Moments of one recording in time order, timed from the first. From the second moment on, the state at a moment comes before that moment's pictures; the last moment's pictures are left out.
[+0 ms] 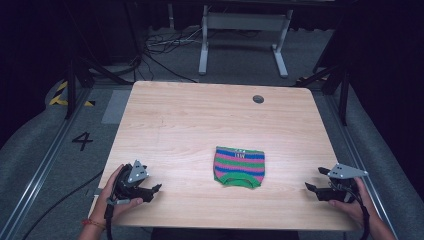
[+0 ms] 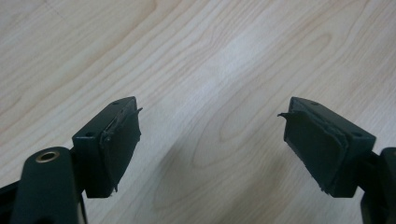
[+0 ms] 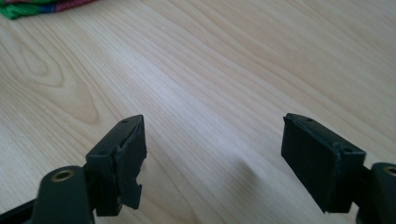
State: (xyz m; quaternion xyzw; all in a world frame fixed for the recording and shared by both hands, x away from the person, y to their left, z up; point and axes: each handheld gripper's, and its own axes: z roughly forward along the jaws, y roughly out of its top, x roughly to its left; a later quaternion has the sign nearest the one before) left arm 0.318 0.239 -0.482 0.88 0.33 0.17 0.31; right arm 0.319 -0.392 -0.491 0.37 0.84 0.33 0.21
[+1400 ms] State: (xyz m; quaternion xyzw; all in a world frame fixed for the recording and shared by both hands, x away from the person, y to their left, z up) left arm 0.312 0.260 -0.500 0.82 0.46 0.16 0.31; right arm 0.313 -0.418 -0.506 0.44 0.81 0.35 0.18
